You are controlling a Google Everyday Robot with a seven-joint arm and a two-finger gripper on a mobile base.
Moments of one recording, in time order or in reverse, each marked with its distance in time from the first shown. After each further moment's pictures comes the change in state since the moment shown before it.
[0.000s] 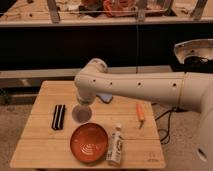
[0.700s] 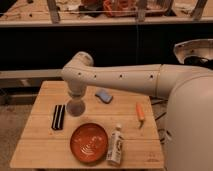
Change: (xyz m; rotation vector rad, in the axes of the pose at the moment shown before) arm -0.033 -0.033 0.017 0.011 0.051 -0.045
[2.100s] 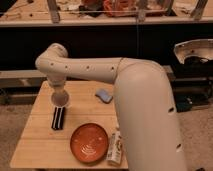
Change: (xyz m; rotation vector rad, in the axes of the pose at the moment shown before) arm -0.084 -0.065 0.035 0.004 0.050 -0.105
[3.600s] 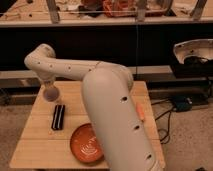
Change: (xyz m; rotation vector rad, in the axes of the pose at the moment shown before) arm -0.064 -0.054 0.054 0.008 -0.013 -0.126
